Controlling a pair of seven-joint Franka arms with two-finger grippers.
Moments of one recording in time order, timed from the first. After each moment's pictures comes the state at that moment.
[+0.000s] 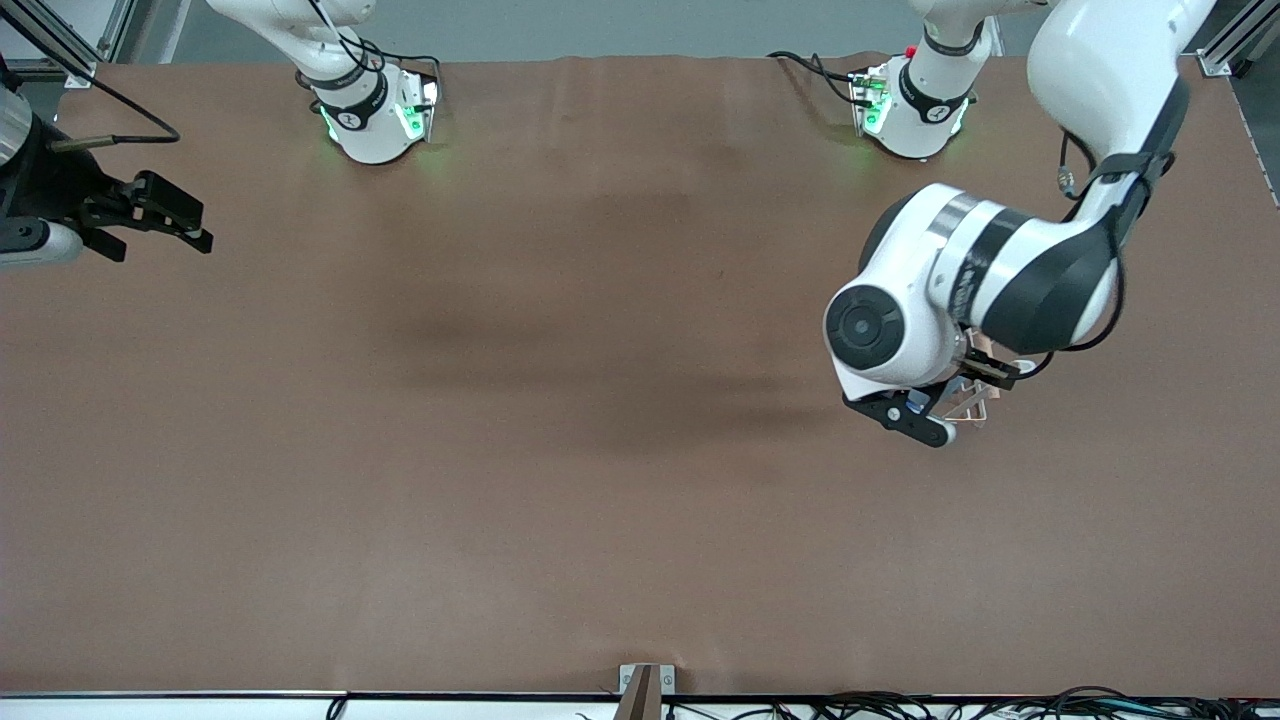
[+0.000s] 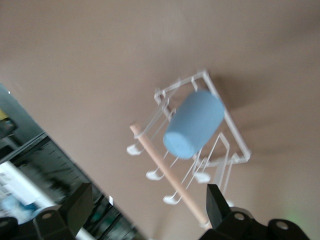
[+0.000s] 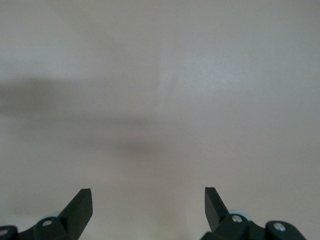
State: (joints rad) left arm 0.13 0.68 -0.88 -1.26 0.86 1.22 -0.18; right arm -0.09 -0.03 0.15 -1.54 0.07 1.50 0.01
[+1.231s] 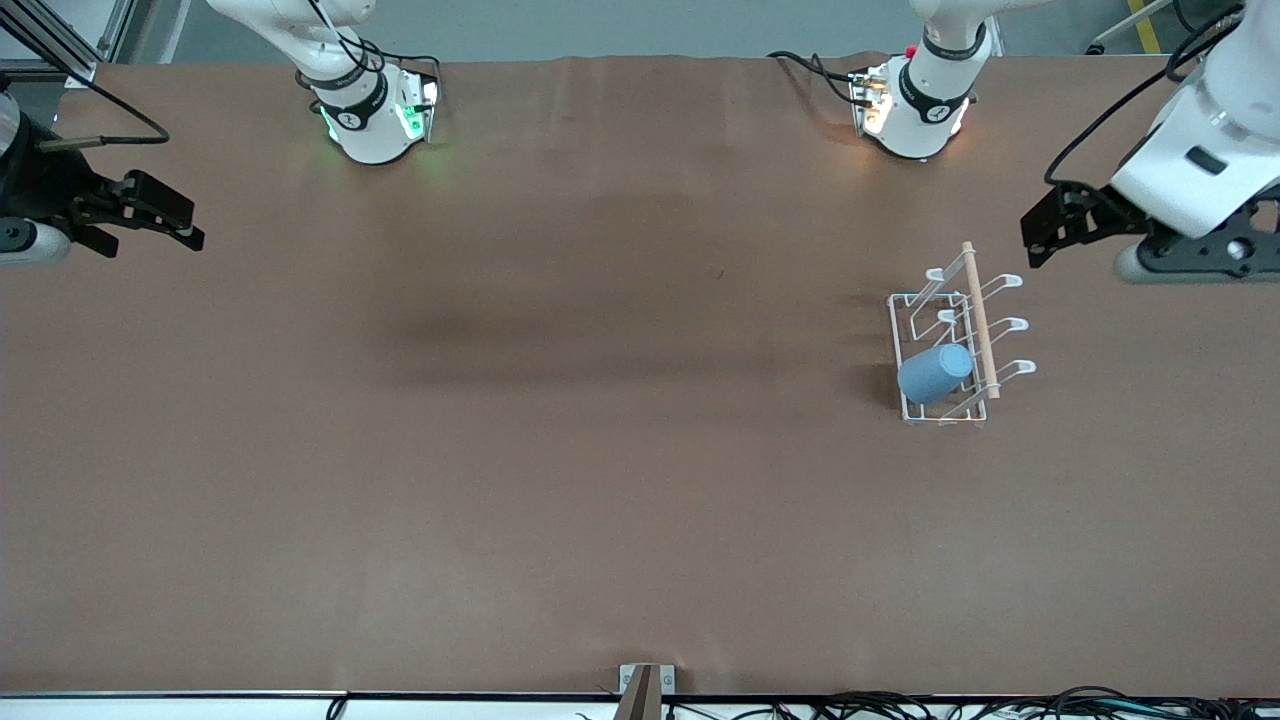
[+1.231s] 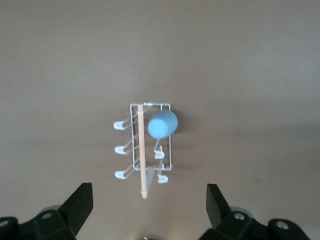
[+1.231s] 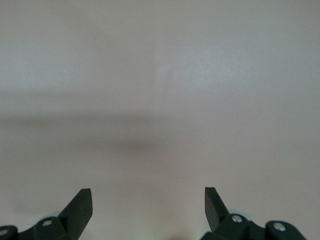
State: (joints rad) left arm 0.12 0.16 -0.41 -1.22 0.13 1.33 -0.23; right arm -0.09 -0.03 0.13 -1.54 0.07 1.47 0.01
